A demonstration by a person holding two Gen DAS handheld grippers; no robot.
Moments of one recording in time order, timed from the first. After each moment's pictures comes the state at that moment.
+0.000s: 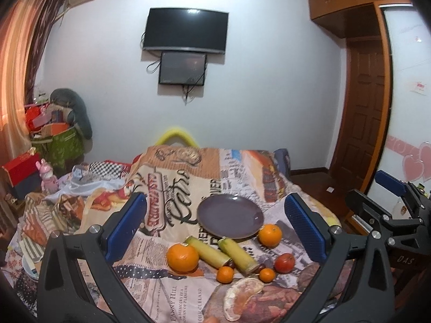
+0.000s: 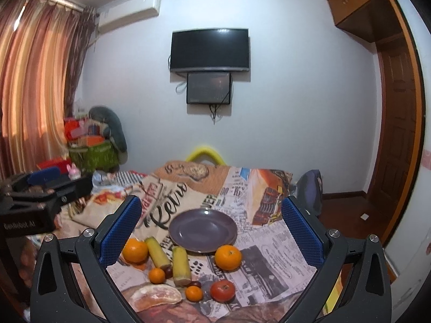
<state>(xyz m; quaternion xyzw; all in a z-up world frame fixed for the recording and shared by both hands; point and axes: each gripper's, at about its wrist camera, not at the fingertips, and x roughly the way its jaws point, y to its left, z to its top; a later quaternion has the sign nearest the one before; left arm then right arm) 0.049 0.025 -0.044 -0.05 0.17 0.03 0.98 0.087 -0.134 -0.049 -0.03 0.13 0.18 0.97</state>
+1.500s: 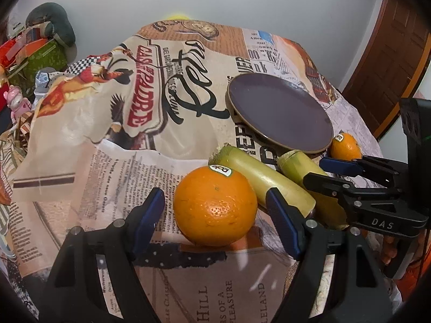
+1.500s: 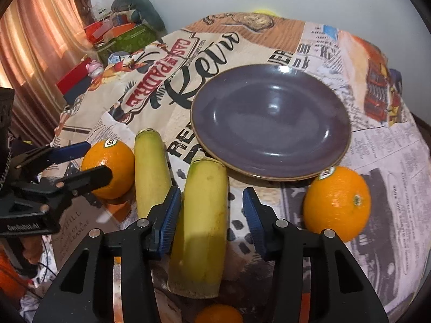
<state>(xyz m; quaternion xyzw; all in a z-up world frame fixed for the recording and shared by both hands) 0.198 0.091 -0.227 -0.08 0.44 0.00 0.89 0.254 -0.055 -0.213 -0.06 0.46 0.34 0.82</state>
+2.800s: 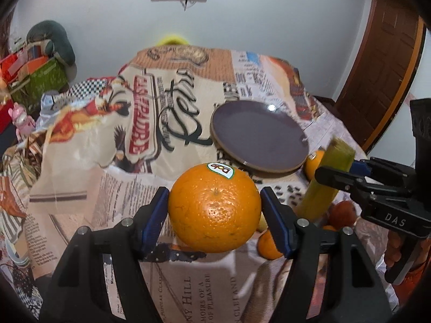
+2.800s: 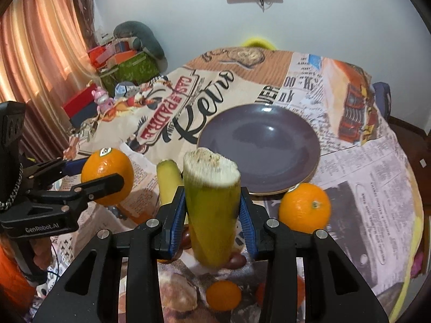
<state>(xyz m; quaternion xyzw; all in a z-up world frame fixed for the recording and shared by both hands) 0.180 0.073 -0.172 -0.07 0.39 0.00 0.92 0.228 -0.083 -0.152 -0.03 0.39 0.32 0.86</state>
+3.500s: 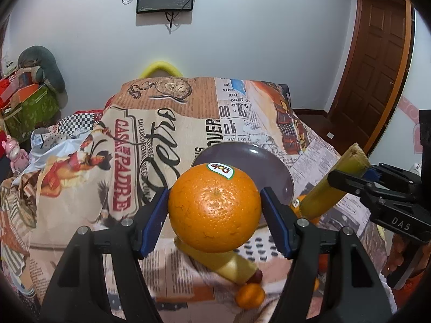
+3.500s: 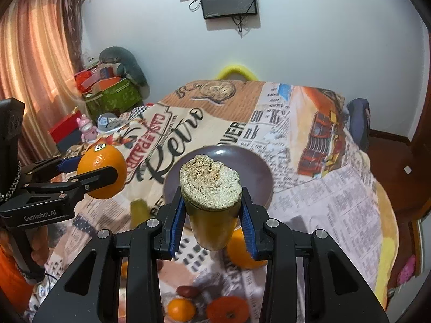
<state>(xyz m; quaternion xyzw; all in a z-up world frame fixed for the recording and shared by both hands) 0.234 0.051 -0.134 -0.04 0.35 -0.02 0.94 0.258 -0.120 -0.119 -0.02 0.34 0.27 0.90</state>
